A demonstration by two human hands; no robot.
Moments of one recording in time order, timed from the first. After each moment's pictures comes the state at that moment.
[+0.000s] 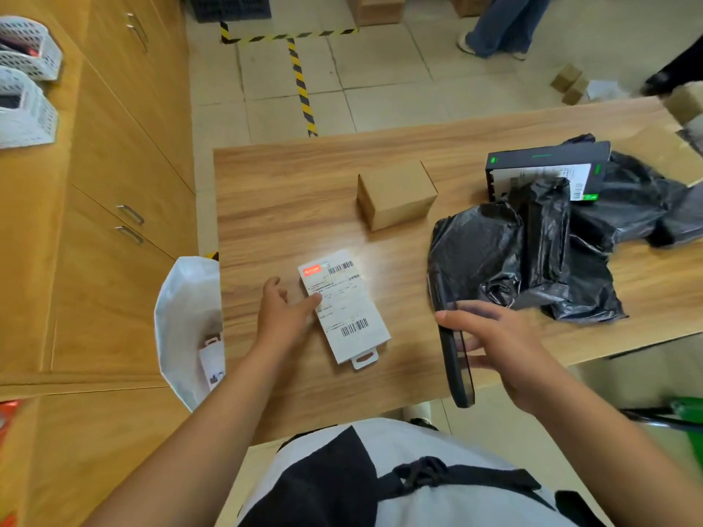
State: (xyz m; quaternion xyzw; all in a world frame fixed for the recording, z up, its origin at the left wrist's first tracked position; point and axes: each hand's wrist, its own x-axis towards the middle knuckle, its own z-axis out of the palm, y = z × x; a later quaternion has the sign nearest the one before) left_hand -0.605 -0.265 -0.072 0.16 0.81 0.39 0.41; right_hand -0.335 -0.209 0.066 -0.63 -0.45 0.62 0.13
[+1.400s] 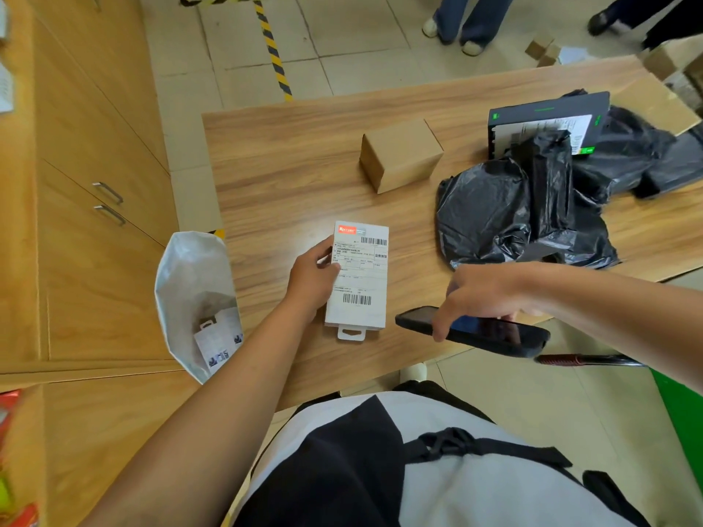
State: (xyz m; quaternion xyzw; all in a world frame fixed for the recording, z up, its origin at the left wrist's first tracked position) left_hand -0.608 -0.260 -0.083 0.28 0.69 0.42 0.52; right_hand -0.391 -0.199 0.080 -0.54 -0.62 0.45 -0.35
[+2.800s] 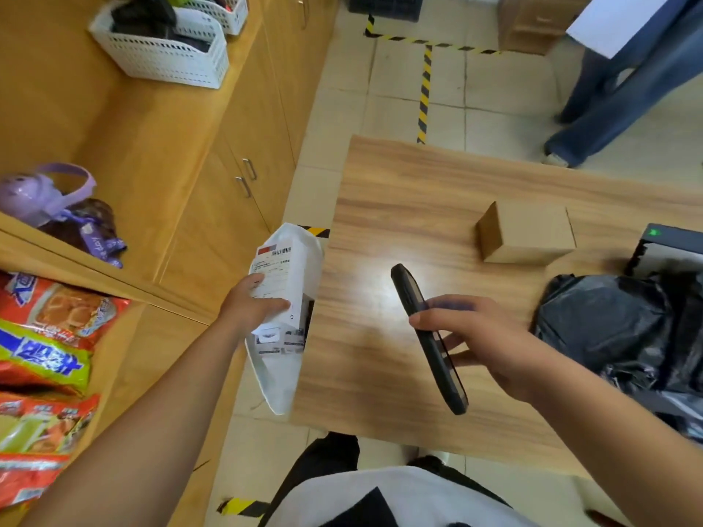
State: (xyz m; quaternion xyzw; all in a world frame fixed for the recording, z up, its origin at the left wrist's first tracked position) left_hand -0.764 -0.388 -0.094 0.02 0.83 0.38 0.40; right_hand -0.493 -0.205 0.067 -0.46 -0.58 0.67 -0.07
